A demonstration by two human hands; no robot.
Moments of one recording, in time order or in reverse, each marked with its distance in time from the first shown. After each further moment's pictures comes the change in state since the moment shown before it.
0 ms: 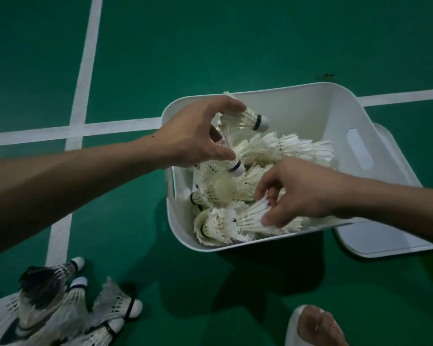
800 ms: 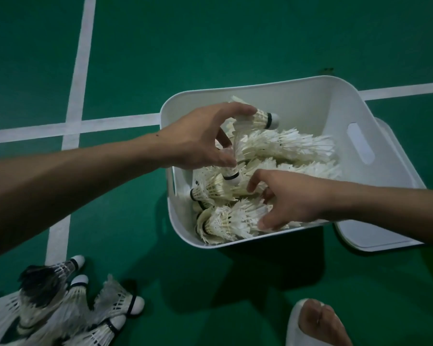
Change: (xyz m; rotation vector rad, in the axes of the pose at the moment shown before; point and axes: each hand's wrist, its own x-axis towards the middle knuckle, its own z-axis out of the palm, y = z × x) left_hand -0.003 -0.004 0.002 0.041 -0.181 0.044; right_hand 0.015 0.004 0.020 -0.075 -0.073 0.057
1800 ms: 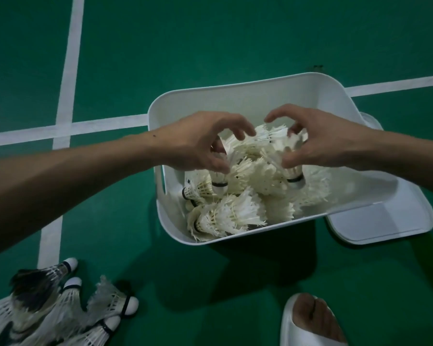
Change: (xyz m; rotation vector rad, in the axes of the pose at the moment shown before) left_hand 0.007 0.008 0.007 0.038 -0.155 0.070; right_hand -0.020 0.021 -0.061 0.215 0.322 -0.053
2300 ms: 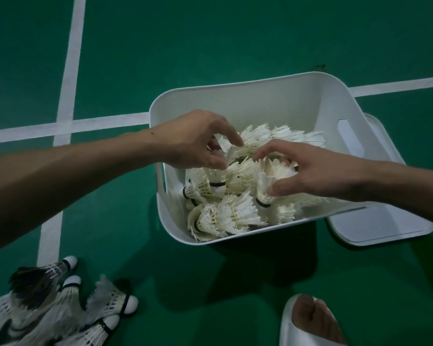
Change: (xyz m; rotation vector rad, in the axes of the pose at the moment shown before) left_hand 0.003 -0.008 -0.003 0.125 0.027 -0.034; right_hand -0.016 0.006 0.026 0.045 -0.168 -0.056
